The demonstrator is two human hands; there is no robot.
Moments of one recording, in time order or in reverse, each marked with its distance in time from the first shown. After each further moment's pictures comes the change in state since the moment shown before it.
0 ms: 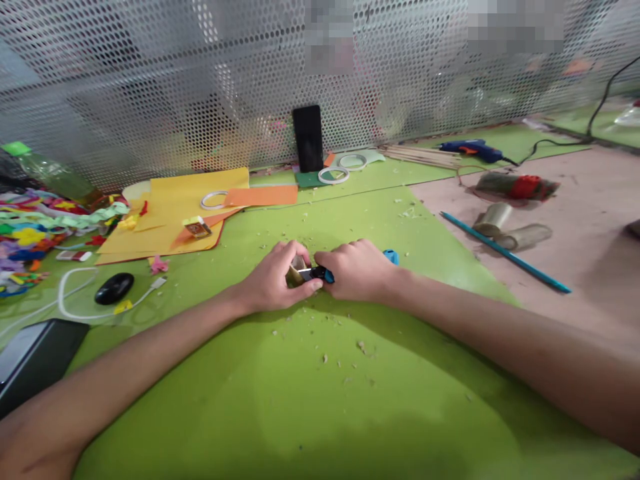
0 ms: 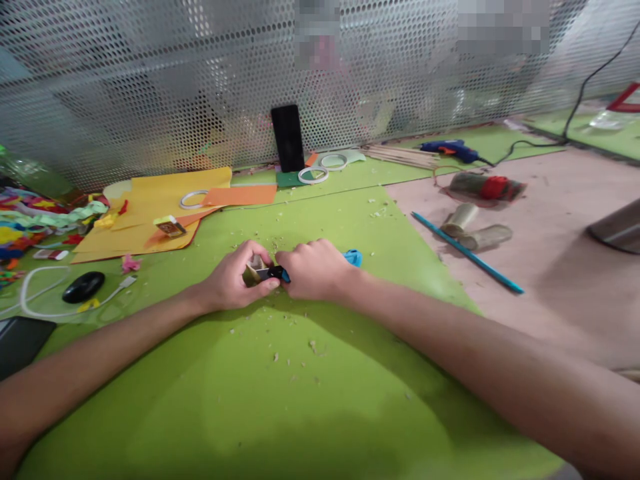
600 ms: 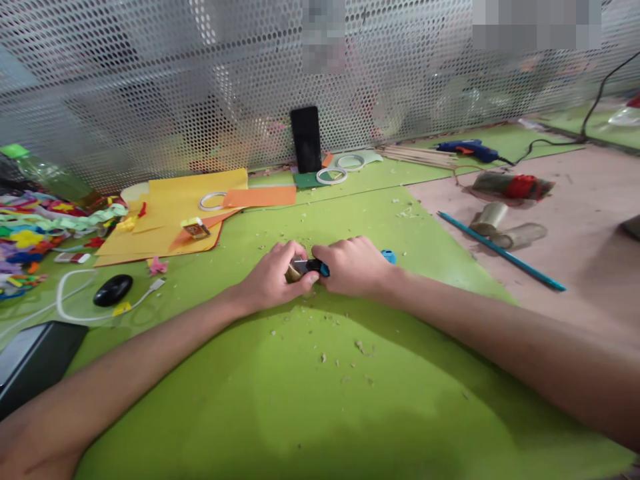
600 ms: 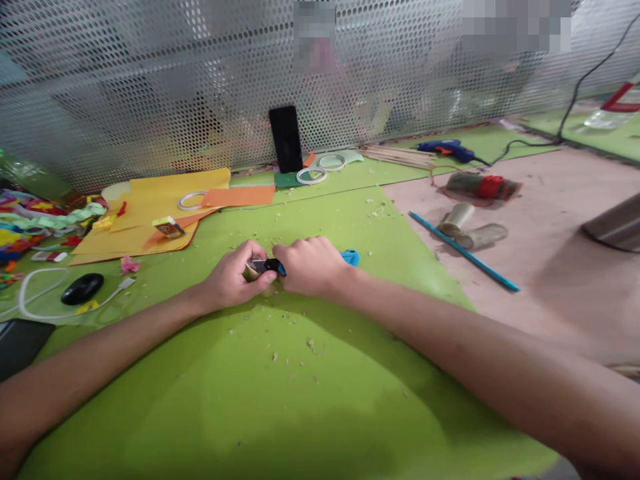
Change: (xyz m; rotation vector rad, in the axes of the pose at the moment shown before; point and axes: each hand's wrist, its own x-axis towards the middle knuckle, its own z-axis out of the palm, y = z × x) left_hand 0.002 -0.002 0.002 0.081 0.033 0.003; right_hand 0.004 -0.001 -0.002 0.003 0.044 0.053
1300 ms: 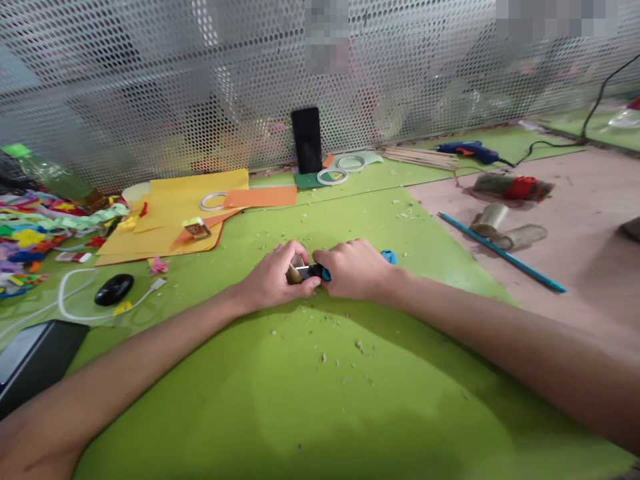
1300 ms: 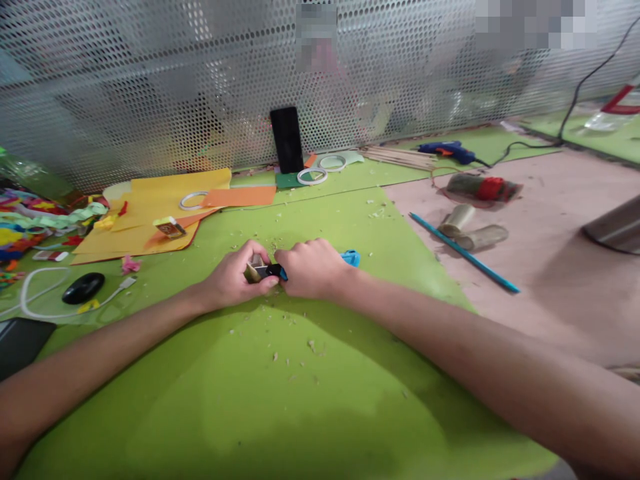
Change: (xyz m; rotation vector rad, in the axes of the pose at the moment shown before) left_hand 0.001 0.001 -0.002 -0.079 -0.080 -0.072; right_hand -0.001 0.001 0.003 -0.002 -0.028 -0.032
